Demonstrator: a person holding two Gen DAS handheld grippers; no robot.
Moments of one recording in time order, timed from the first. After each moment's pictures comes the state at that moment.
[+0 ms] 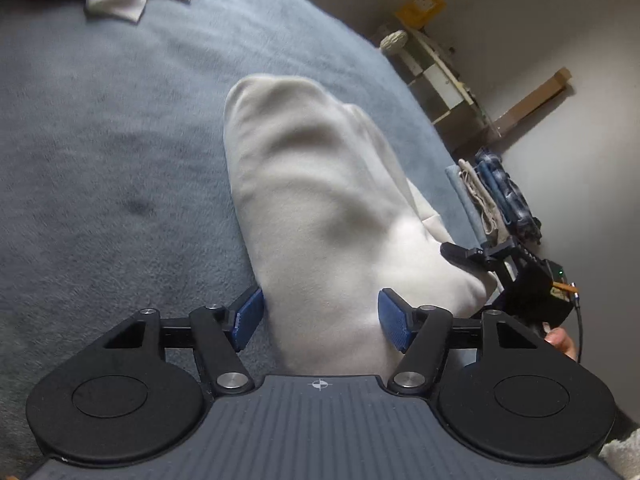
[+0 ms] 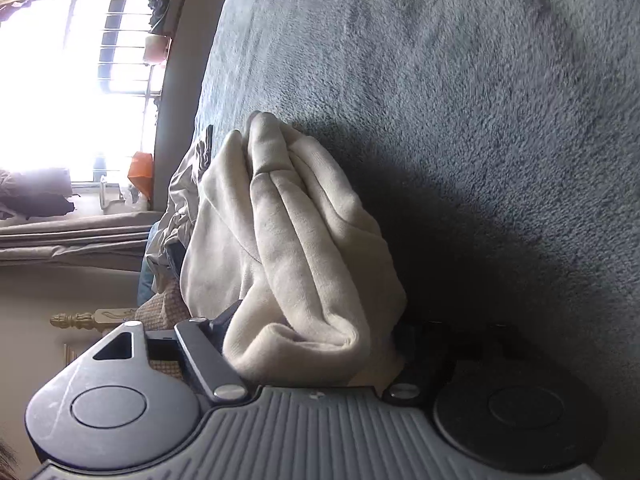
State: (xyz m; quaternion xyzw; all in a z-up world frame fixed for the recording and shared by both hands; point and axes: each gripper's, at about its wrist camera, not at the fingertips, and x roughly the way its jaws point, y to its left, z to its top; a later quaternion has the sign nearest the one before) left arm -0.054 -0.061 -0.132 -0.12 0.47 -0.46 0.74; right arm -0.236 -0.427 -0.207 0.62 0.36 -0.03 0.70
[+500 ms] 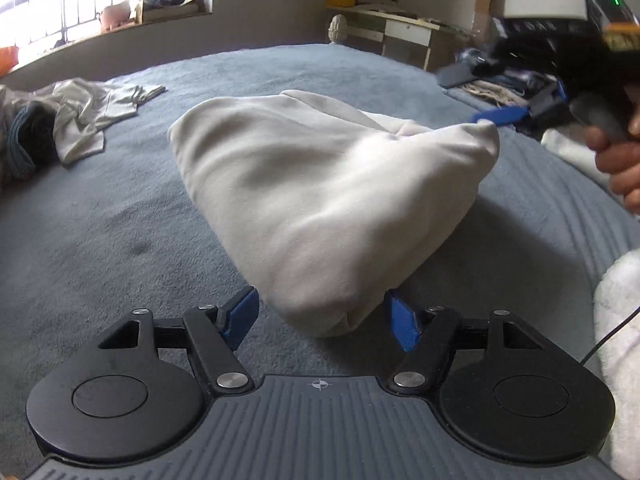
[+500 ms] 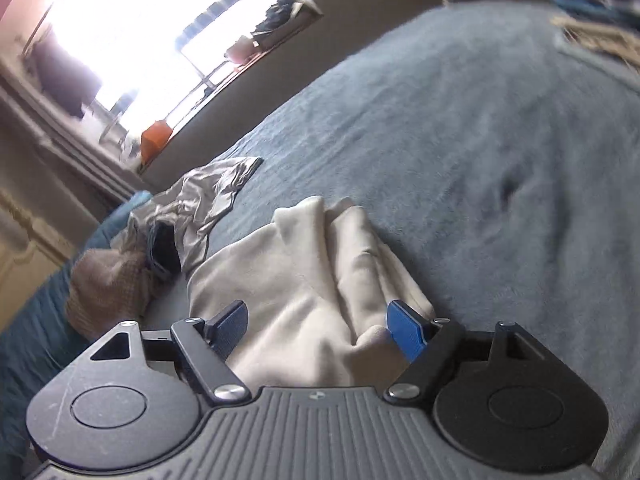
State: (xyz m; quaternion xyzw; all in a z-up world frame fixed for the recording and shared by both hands) left arm -0.162 -0.092 -0.143 0.17 0.32 -0.45 0.82; right arm -0.268 -0.385 -0.102 0.31 0.32 -0.07 0.89
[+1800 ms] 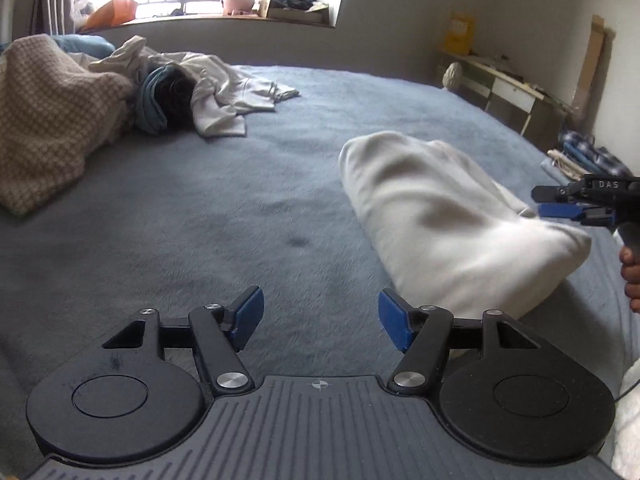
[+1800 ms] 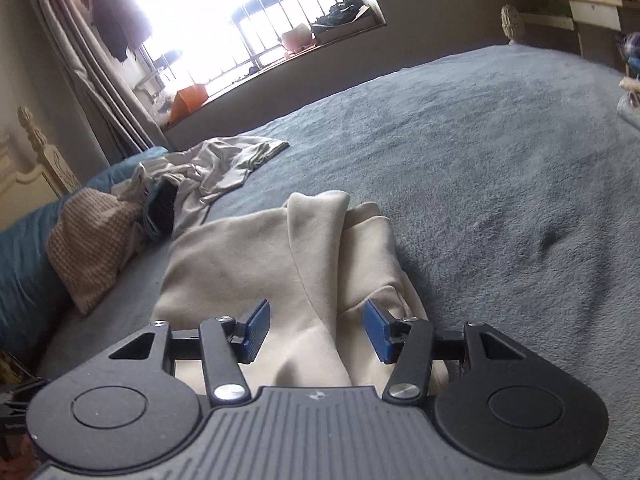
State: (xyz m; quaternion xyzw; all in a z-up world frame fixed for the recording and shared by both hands) left arm -0.105 -0.016 -0.119 0.04 0.33 -0.36 0.87; right arm -0.251 -0.390 -0.133 0.26 0.31 -0.02 0.92
